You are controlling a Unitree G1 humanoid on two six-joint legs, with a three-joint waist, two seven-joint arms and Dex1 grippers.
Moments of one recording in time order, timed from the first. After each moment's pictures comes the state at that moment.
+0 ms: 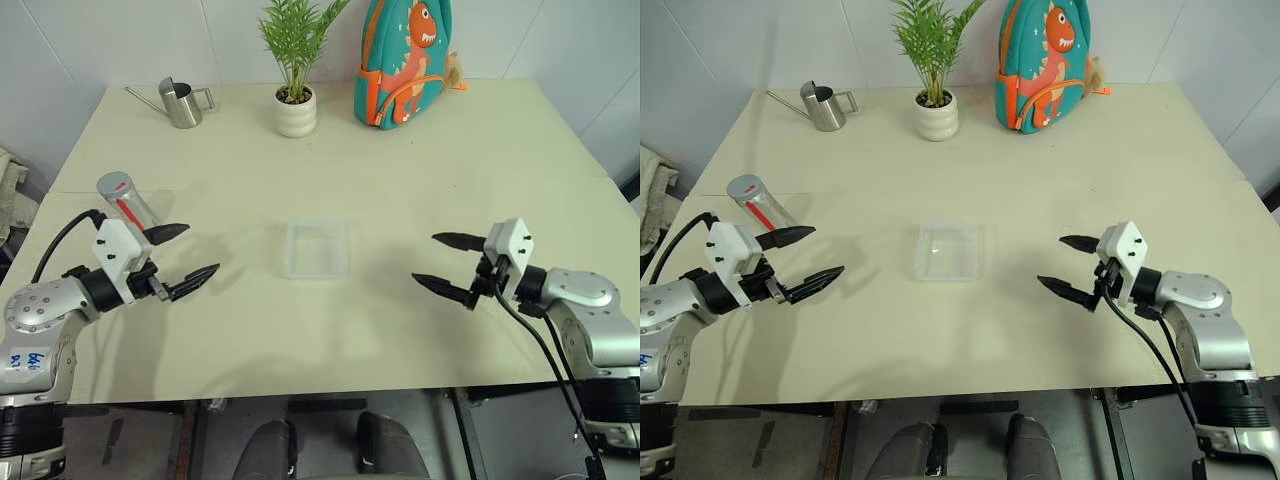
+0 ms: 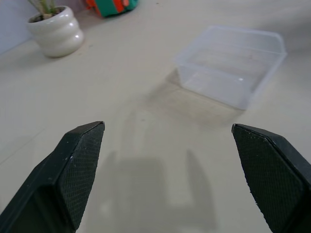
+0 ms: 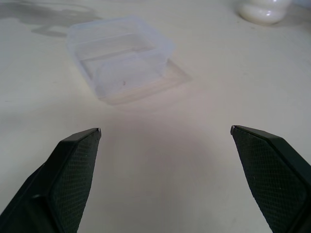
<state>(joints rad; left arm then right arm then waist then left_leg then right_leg) -0.14 0.76 0.31 -0.13 -0.40 0.18 -0.86 -0.31 -0.70 -0.12 0.00 0.41 0.20 1.06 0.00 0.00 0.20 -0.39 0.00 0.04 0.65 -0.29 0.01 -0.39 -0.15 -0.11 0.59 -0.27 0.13</state>
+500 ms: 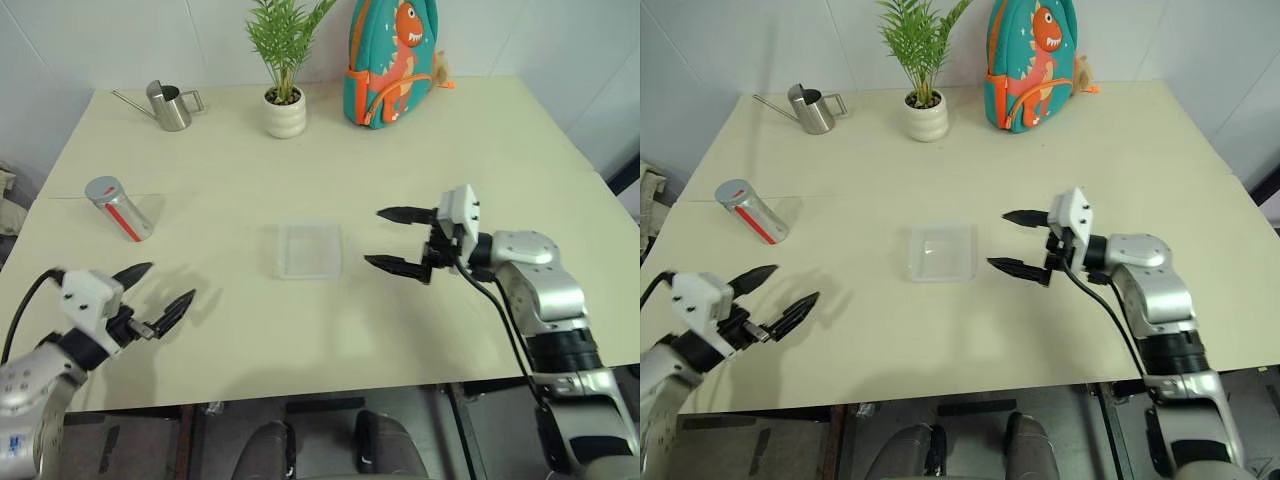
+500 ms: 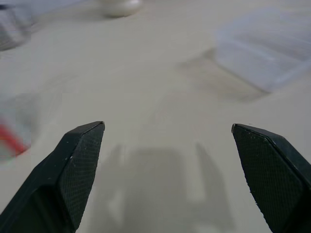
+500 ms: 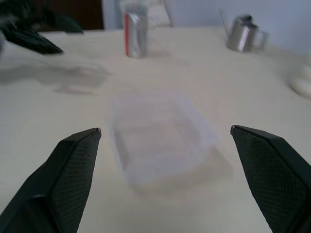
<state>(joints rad) 0.25 0.45 0.56 -0.48 -0.38 0.31 -0.46 -0.68 -0.49 0.05 0.13 0.42 0.21 1.17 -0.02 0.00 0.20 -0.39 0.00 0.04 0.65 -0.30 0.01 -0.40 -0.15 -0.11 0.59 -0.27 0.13</state>
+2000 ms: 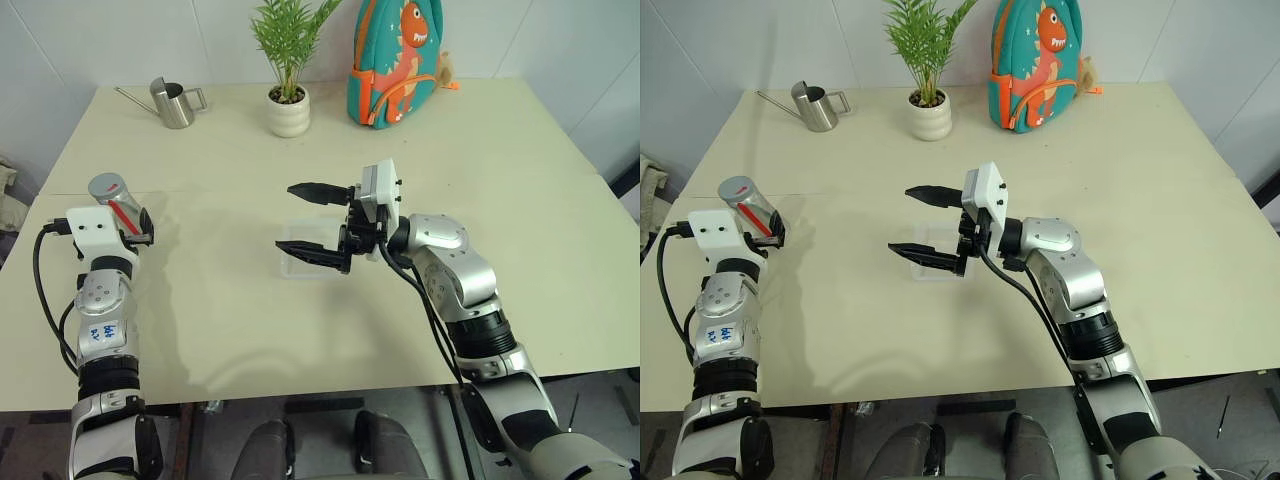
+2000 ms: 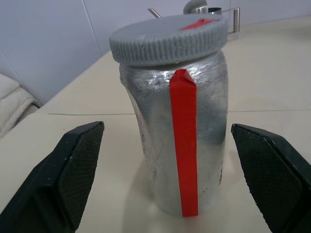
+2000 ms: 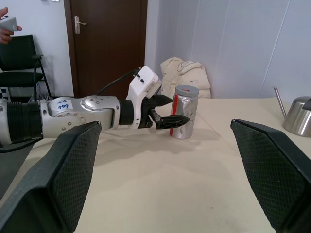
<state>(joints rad) -0.51 0.46 0.41 0.52 -0.09 -0.06 0.00 -0.74 -0.23 0.15 0.04 0.42 0.24 1.04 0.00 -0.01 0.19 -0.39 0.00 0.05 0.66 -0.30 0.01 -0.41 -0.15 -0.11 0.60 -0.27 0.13</state>
